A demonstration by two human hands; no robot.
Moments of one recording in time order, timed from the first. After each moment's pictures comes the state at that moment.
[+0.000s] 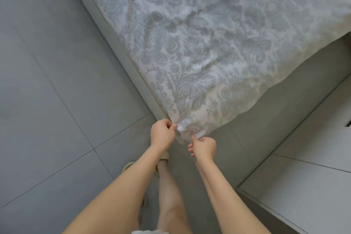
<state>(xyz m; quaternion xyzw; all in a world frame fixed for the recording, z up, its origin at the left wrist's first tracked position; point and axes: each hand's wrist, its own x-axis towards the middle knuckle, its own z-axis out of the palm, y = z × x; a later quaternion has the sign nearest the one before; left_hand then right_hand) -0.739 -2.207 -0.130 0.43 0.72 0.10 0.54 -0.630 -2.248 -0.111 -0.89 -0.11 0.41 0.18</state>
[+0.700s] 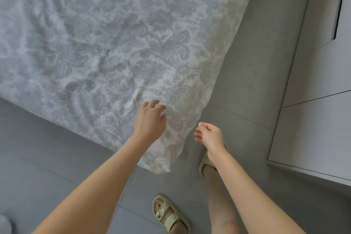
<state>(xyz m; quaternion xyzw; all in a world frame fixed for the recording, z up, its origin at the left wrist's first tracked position) -0.615 -2.097 -0.046 0.86 0.44 -0.07 0.25 -0.492 -2.228 -0.088 -0.78 0.07 0.44 0.44</state>
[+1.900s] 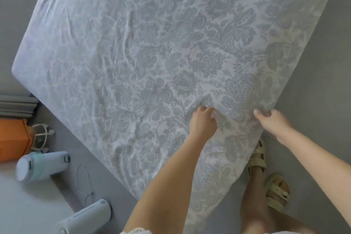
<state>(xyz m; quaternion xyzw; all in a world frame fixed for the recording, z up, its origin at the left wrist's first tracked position) -0.371 -1.942 -0.065 0.78 0.53 -0.19 0.27 -0.195 -2.044 -0.134 -0.83 -0.12 0.51 0.20</state>
